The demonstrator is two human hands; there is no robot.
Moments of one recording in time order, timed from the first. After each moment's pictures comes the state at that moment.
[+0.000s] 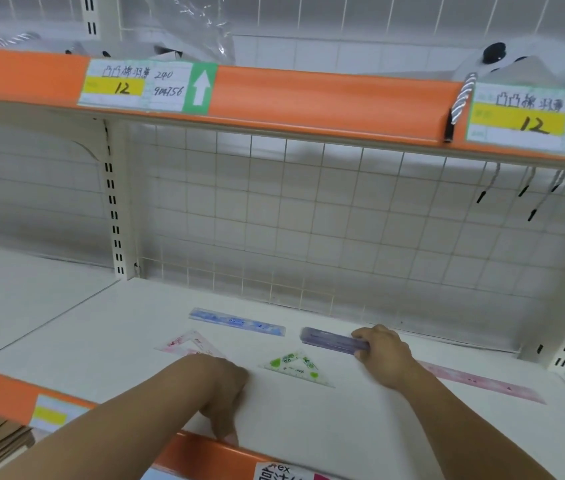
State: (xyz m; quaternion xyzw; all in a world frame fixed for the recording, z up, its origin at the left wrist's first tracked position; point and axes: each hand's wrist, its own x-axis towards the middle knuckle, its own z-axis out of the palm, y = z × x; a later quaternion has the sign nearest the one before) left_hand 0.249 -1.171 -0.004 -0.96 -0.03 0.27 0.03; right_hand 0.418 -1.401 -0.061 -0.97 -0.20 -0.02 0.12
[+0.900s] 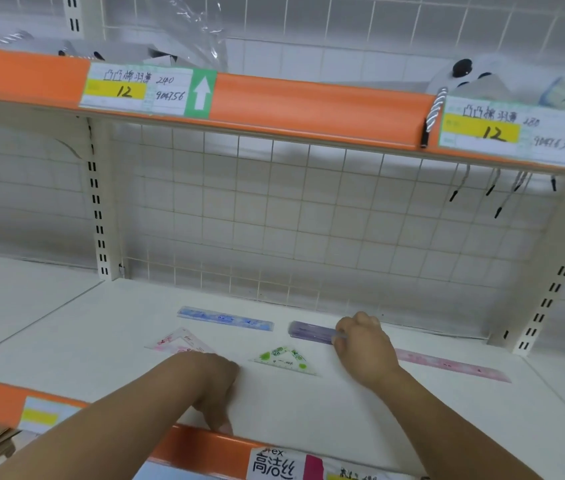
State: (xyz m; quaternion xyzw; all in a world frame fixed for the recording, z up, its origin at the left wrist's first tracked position) left_hand 0.243 -1.168 -0.008 -0.96 -0.02 0.26 0.02; right_hand 0.371 -1.386 -0.046 -0.97 -0.19 -0.14 0.11
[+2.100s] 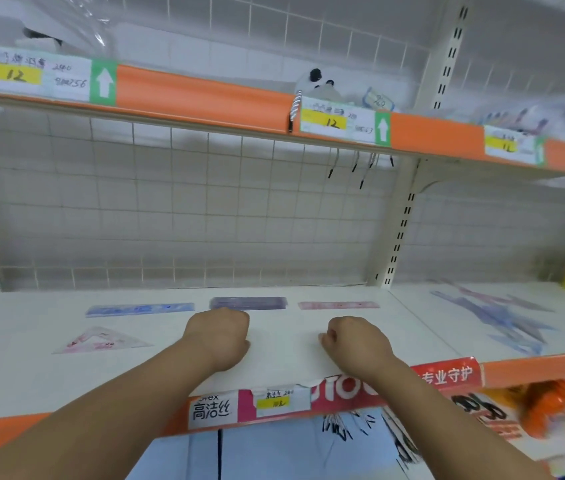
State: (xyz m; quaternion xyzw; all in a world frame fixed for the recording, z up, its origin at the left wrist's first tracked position) left_hand 0.240 -1.261 -0.003 -0.99 0.11 -0.04 0.05; right_hand 0.243 -1.480 -0.017 -0.99 -0.05 -0.08 0.07
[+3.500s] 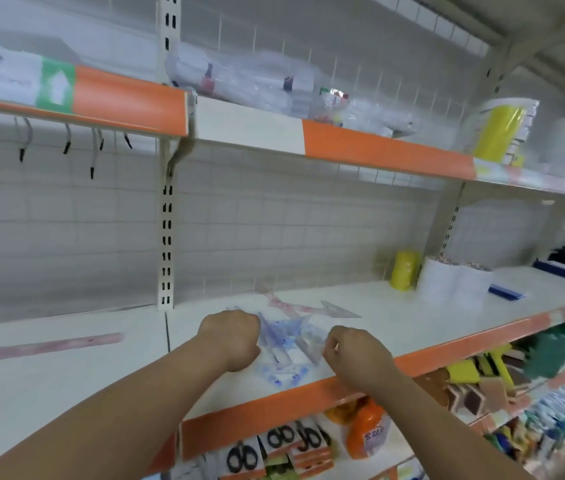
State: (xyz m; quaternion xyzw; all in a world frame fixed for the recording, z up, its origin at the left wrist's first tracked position) left_hand 0.335 -1.759 0.011 -0.97 0.22 -0.04 0.03; right_hand 0.282 -1.958 -0.011 -0.99 0.04 -0.13 0.05
